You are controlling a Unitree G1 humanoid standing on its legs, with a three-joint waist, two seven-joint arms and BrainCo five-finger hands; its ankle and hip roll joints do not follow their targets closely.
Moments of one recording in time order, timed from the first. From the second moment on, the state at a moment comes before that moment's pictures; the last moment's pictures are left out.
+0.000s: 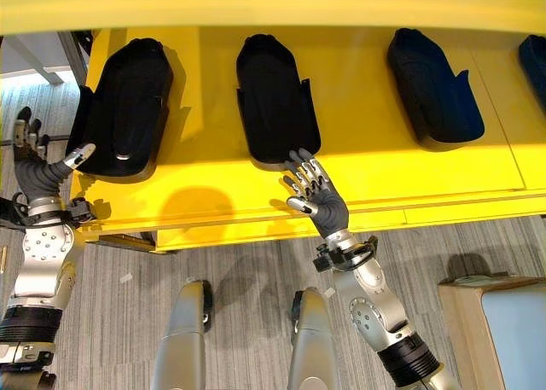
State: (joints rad) left arm -0.25 0.56 0.11 0.16 -0.29 -0.24 0.43; right arm -0.16 -0.47 0.36 -0.14 0.85 -0.23 0.06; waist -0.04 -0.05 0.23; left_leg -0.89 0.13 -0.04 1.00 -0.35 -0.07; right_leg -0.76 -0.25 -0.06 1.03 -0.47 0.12
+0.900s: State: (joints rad) left arm -0.28 0.50 0.07 0.26 -0.41 -0.28 0.42; right arm -0.15 -0.47 0.37 -0.14 0.85 -0.23 0.04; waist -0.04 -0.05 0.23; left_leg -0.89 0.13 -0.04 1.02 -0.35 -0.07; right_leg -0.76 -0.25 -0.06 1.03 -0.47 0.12
